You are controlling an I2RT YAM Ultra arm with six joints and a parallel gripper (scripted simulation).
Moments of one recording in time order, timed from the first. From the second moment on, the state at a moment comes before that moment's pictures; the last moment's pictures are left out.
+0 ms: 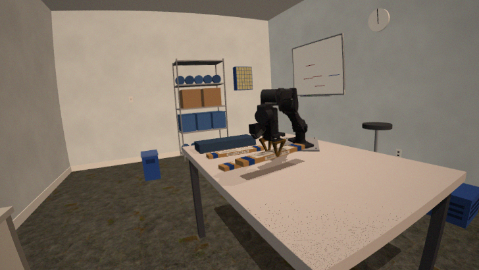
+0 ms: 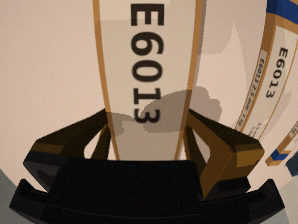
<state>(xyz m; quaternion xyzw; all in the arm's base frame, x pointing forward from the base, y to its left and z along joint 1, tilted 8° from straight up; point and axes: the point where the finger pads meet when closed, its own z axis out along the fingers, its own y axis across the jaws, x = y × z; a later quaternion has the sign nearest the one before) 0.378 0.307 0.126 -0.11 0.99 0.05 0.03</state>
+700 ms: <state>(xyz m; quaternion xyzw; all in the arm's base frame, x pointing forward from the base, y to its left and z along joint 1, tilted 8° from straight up) 0.381 0.309 0.097 -0.11 0.99 0.03 0.02</state>
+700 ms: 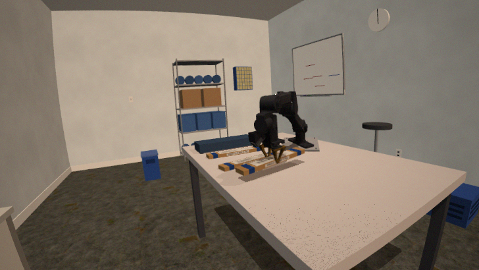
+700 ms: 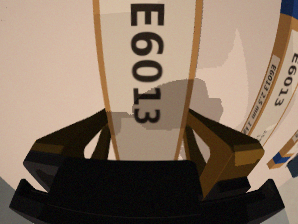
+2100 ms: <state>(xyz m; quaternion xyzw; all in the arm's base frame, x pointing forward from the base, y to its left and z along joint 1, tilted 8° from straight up) 0.391 0.321 0.058 -0.11 0.99 0.04 0.03</state>
